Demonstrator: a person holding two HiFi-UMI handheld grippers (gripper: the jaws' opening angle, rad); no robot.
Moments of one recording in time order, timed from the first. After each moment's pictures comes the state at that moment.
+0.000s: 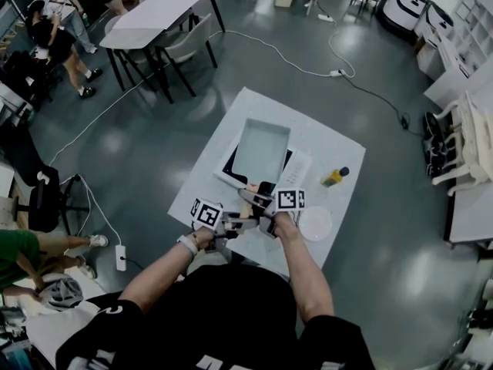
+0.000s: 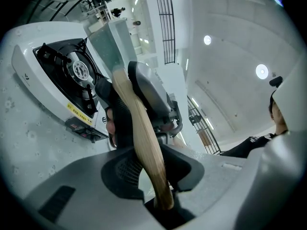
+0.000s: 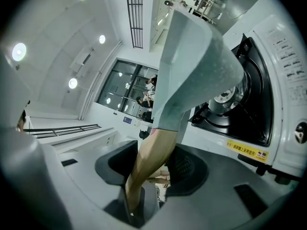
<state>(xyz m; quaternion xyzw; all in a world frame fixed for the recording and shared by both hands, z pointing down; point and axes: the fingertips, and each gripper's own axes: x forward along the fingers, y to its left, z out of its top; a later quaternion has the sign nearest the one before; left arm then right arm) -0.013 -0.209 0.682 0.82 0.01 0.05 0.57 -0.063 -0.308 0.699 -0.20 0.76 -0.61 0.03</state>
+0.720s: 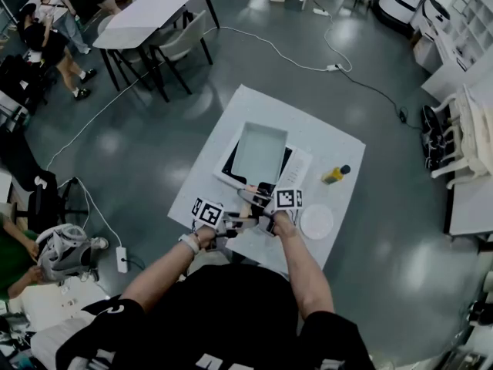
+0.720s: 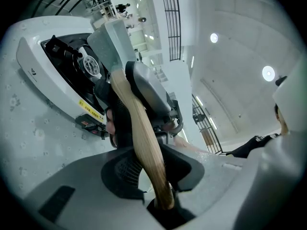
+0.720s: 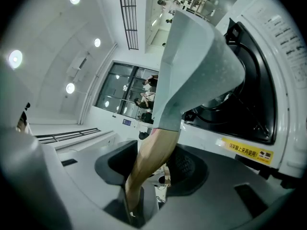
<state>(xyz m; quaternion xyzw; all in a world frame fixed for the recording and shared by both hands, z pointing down) -0.021 -0.219 0.706 0.81 0.01 0.07 0.59 -0.077 -0.322 0.714 -0.17 0.78 -0.60 0.07</state>
